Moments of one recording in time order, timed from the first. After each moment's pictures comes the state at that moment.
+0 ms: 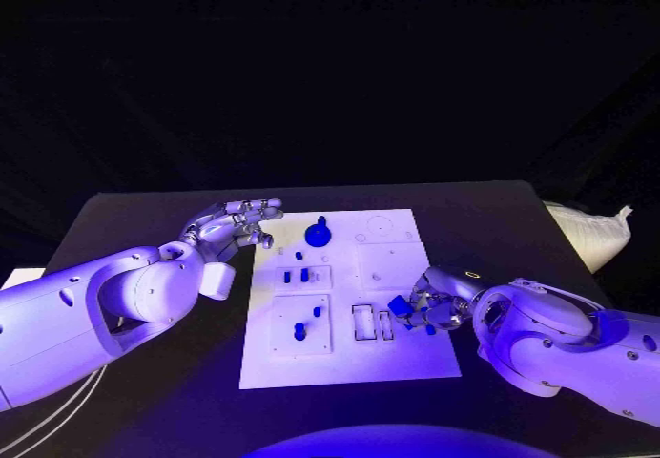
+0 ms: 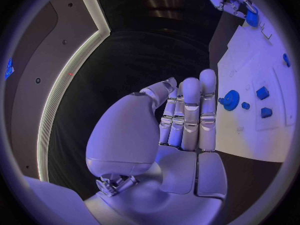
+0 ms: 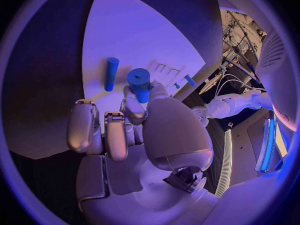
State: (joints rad) left arm 1.12 -0.87 -0.02 1.58 0.12 -0.21 0.27; left_hand 1.37 -0.11 0.48 -0.06 0.12 1.05 0.18 0.11 0.08 1.15 0.10 0.19 0.08 1.23 0.01 1.03 0.46 0.16 1.18 0.12 0.68 0.93; right arm 0.89 -1.15 0.02 1.98 -1.53 -0.31 -0.59; right_hand 1.30 0.03 -0.15 0.29 0.45 1.10 0.08 0.21 0.19 1.38 0.00 1.09 1.14 1.46 -0.06 1.50 1.31 0.09 1.37 0.05 1.35 1.21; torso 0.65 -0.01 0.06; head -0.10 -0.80
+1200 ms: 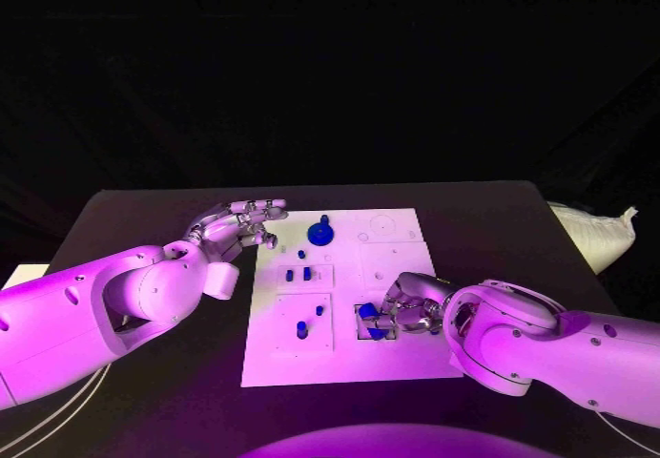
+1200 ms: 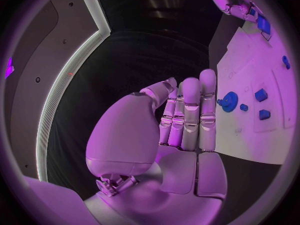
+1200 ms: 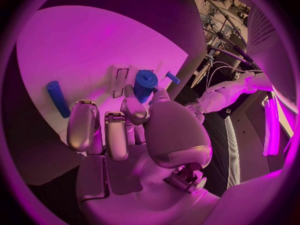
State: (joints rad) left arm 1.12 -0.87 -0.02 1.59 0.12 -0.21 0.27; left_hand 1.37 -0.11 0.48 -0.06 0.12 1.05 0.18 0.11 0.08 1.15 0.10 0.19 0.08 1.23 0.01 1.03 0.46 0.16 1.18 0.12 0.68 0.93; right arm 0.90 -1.03 0.03 1.96 -1.36 -0.29 -0.60; right_hand 1.20 0.08 -0.22 0.29 0.41 1.11 0.07 0.24 0.28 1.40 -0.01 1.06 1.15 1.46 -0.07 1.50 1.31 0.09 1.37 0.05 1.35 1.21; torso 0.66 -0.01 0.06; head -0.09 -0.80
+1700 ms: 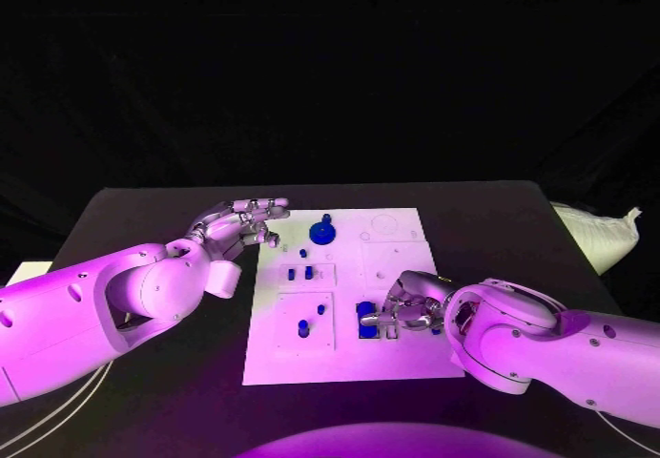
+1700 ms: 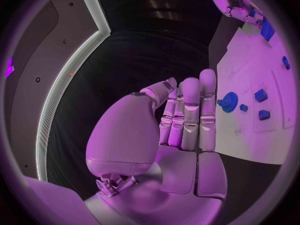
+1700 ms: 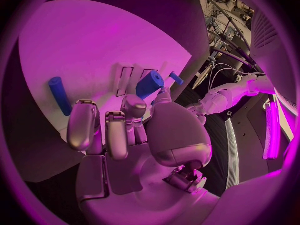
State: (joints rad) left arm 1.12 -0.87 -0.02 1.59 0.12 -0.21 0.27; left_hand 1.37 -0.11 0.48 -0.06 0.12 1.05 0.18 0.11 0.08 1.15 0.10 0.19 0.08 1.23 0.01 1.03 0.46 0.16 1.18 0.12 0.67 0.92; right arm 0.90 -1.02 0.03 1.95 -1.39 -0.28 -0.61; right_hand 1.09 0.05 -0.30 0.29 0.06 1.11 0.06 0.25 0.31 1.39 -0.01 0.96 1.09 1.46 -0.07 1.50 1.31 0.09 1.36 0.04 1.34 1.20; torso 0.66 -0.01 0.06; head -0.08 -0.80
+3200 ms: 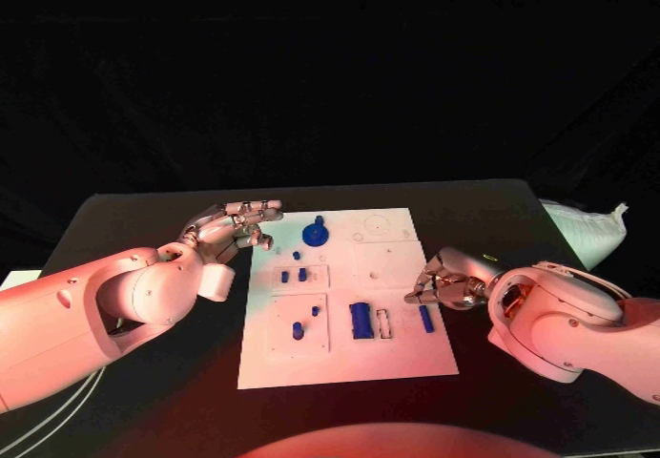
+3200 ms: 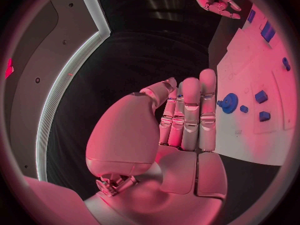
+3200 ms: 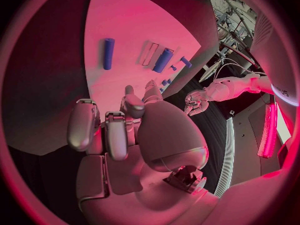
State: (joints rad) left arm 1.12 -0.87 -0.02 1.59 0.12 -0.20 0.27; left_hand 1.37 -0.11 0.48 -0.06 0.12 1.05 0.18 0.11 0.08 1.15 0.10 0.19 0.08 1.23 0.01 1.03 0.46 0.16 1.18 0.12 0.67 0.92; right arm 0.94 -1.23 0.04 2.02 -1.42 -0.34 -0.56; right_hand 1.37 0.08 -0.25 0.22 0.25 1.05 0.09 0.19 0.33 1.38 0.00 0.96 1.12 1.46 -0.07 1.50 1.31 0.09 1.36 0.04 1.34 1.20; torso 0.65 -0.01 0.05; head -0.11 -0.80
